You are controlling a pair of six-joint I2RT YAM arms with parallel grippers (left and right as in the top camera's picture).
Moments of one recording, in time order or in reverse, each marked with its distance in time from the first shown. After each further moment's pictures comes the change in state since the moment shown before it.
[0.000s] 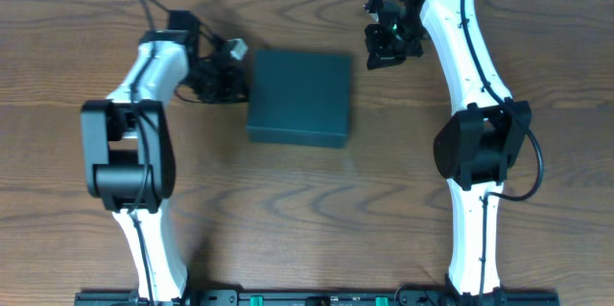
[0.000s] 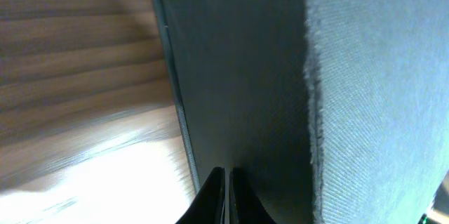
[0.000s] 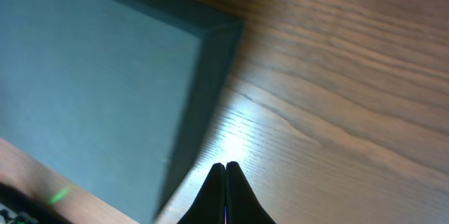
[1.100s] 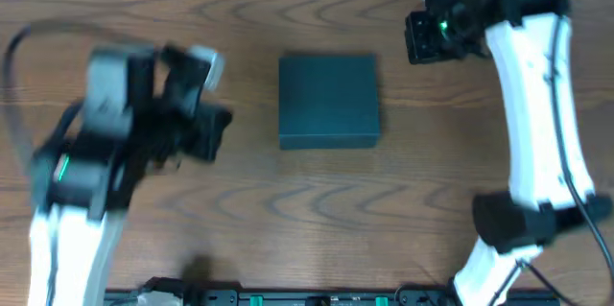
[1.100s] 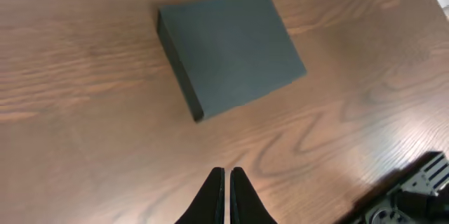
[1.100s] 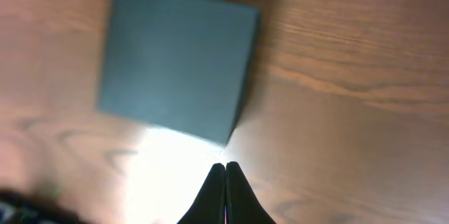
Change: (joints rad) left arm -0.106 -1.039 -0.153 -0.293 -0.239 -0.123; right arm 0.028 -0.491 -0.051 -0.133 0.146 0.053
